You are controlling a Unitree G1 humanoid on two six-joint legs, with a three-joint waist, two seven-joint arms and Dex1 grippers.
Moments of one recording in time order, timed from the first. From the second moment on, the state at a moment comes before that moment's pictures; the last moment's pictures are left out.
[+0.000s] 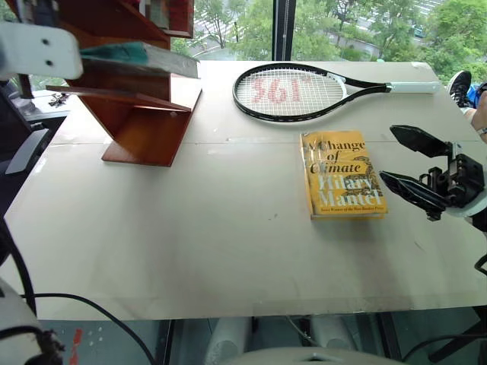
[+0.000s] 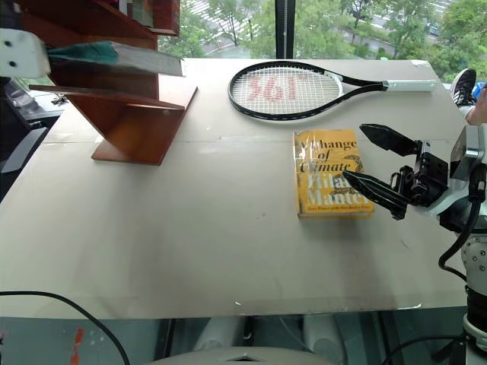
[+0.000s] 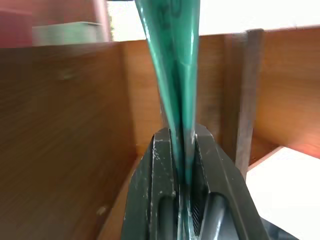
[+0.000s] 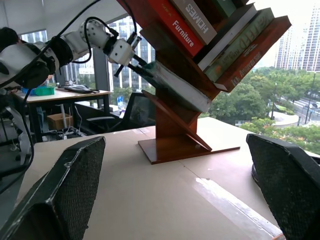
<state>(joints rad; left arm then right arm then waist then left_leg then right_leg) -1.45 1.20 -0.30 1.10 0.46 -0.78 -1.13 -0.19 -0.66 -0.39 -0.37 0.99 0.39 1.05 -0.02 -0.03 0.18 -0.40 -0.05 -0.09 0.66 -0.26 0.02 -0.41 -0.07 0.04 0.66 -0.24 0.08</state>
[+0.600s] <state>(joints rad) -0.82 1.40 0.19 0.48 -0.27 0.14 -1.49 -0.26 -0.68 -0.36 -0.22 0.94 0.38 1.15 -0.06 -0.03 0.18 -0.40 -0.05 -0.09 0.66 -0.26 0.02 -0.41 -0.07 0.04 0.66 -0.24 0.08</state>
